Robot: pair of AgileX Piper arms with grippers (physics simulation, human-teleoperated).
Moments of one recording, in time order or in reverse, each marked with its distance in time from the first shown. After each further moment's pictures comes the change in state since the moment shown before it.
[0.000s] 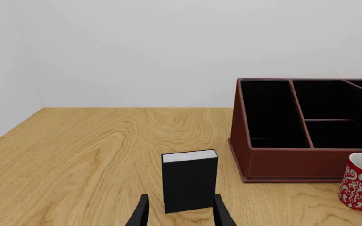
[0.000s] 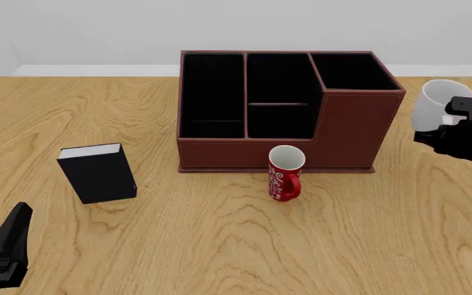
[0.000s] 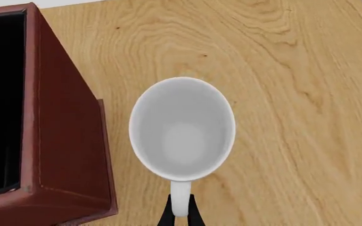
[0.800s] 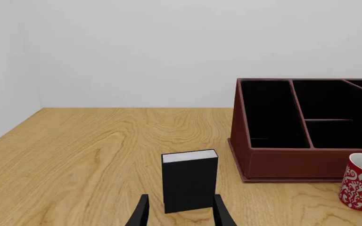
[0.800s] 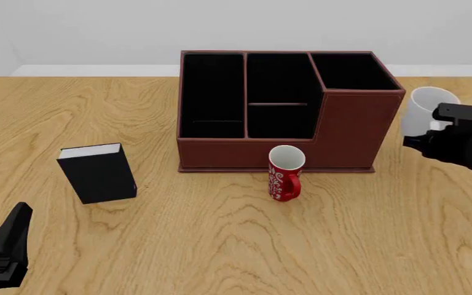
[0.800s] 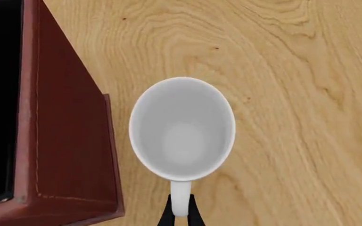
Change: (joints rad) left arm 0.000 0.000 0.000 0.000 0.000; right arm 0.029 0.067 -0.003 -0.040 0.020
